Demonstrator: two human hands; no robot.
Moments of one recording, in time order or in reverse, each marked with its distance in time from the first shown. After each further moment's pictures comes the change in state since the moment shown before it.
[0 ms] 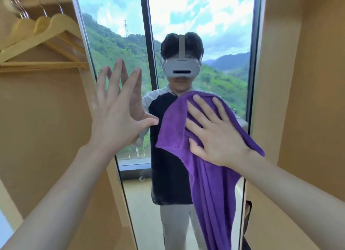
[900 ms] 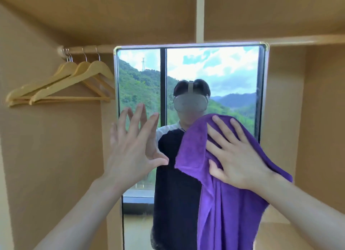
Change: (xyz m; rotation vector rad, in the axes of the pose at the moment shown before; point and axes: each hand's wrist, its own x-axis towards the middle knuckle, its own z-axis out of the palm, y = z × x) left_hand 0.004 -0.002 -0.004 0.115 0.005 0.032; right_hand 0.032 0.057 -0.027 -0.083 0.004 -0.095
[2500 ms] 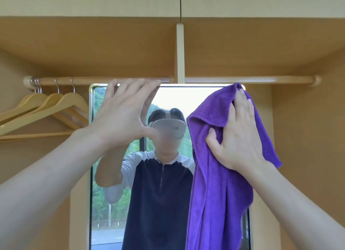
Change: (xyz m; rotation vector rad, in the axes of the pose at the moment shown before) left_hand 0.155 0.009 -0.068 0.003 0.100 0.282; right_hand 0.077 0.071 -0.048 0.168 0.340 0.559
